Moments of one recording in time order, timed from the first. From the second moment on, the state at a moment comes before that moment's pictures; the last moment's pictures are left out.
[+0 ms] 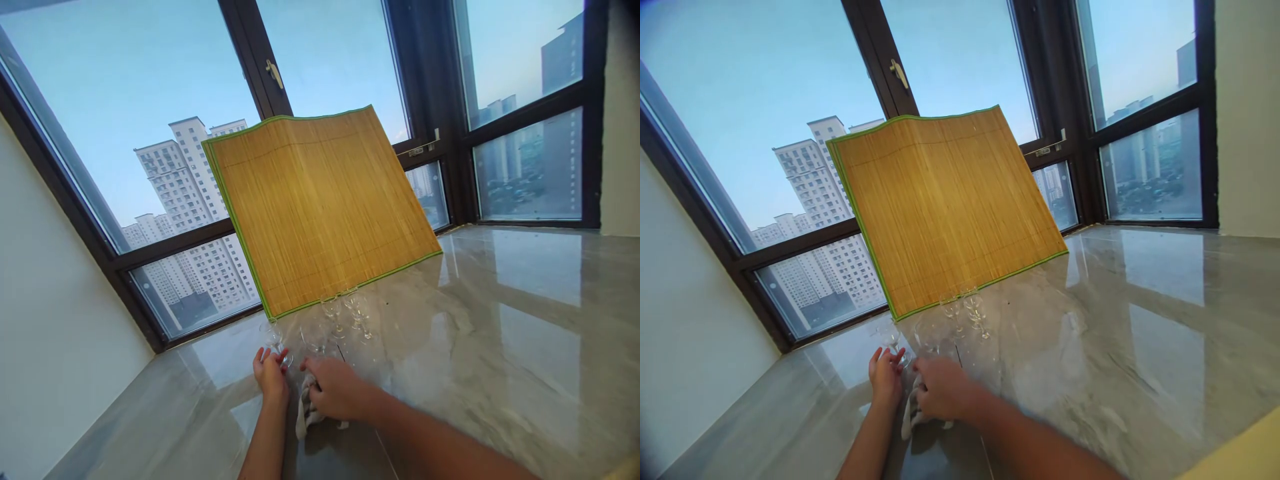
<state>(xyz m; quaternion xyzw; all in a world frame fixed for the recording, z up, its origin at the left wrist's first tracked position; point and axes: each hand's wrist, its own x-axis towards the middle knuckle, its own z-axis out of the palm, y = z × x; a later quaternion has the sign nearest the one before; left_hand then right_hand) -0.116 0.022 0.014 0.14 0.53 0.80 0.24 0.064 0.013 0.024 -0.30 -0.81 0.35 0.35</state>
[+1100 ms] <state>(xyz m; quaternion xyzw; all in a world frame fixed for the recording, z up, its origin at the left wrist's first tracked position) -0.113 0.033 0.008 0.23 0.58 0.74 0.25 0.065 0.016 0.028 -0.37 -0.89 0.17 0.23</state>
